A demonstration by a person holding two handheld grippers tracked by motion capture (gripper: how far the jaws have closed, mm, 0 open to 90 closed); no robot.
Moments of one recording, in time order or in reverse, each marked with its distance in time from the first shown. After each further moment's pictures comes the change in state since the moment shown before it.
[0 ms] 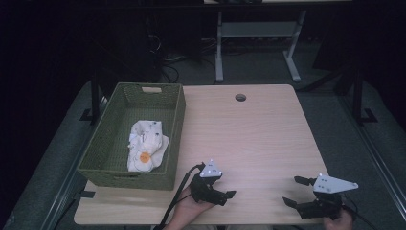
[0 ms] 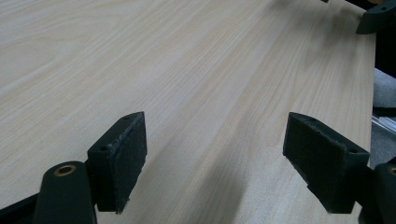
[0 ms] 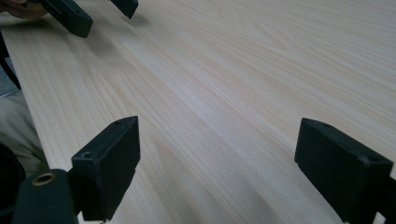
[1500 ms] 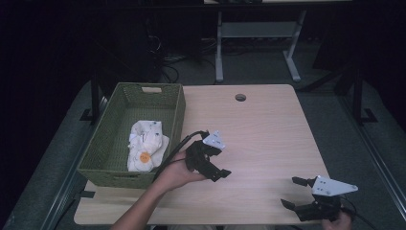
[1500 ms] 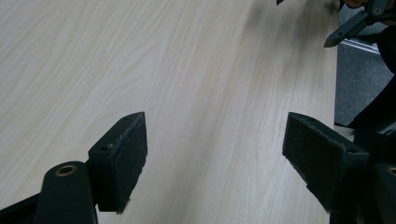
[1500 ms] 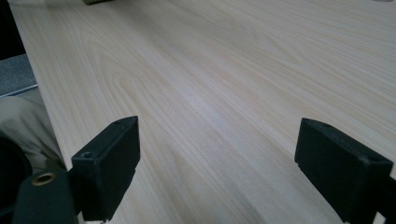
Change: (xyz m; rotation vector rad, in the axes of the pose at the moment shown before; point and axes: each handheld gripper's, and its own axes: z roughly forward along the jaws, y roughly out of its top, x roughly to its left) left arm 0.023 0.104 -0.056 0.187 -0.101 0.254; right arm 0.009 0.005 -0.001 -0.026 0.019 -0.041
